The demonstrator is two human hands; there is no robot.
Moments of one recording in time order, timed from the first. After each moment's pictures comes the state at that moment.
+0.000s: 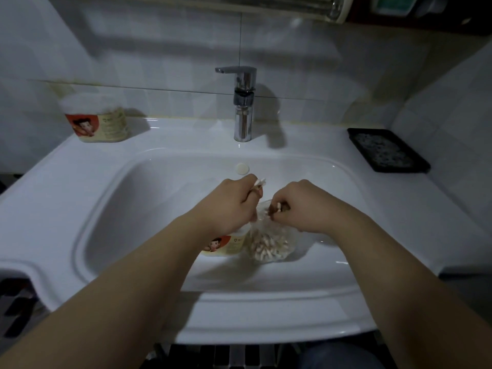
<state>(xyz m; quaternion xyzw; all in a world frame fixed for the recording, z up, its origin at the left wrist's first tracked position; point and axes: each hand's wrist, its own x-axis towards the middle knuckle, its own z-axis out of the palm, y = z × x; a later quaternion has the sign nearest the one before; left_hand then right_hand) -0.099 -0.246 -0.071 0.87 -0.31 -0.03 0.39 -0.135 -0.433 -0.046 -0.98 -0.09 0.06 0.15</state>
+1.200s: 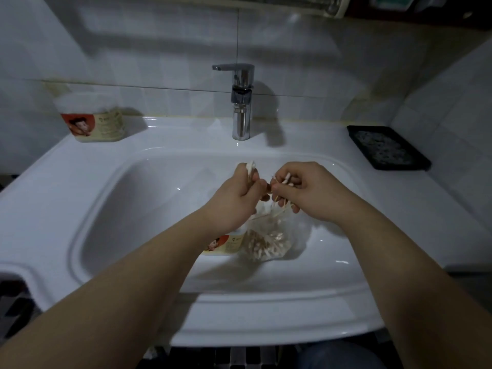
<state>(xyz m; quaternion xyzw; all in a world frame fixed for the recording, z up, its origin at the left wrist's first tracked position) -0.099 -0.261 -0.075 0.80 -0.23 -0.08 0.55 -0.135 -0.444 -0.039 -0.90 -0.05 -0.03 0.43</state>
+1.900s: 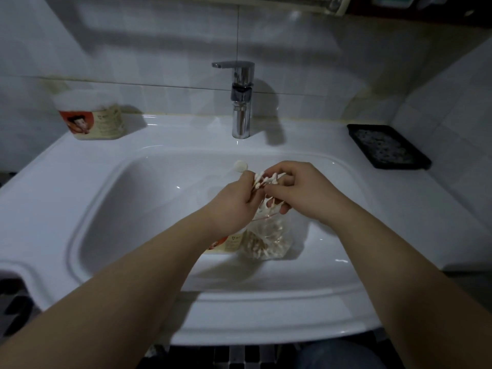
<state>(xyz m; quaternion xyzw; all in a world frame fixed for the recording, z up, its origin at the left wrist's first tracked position) -0.094 -0.260 -0.084 0.87 -0.29 -0.04 0.40 -0.132 -0.431 -0.044 -0.86 0.00 0.01 0.50</state>
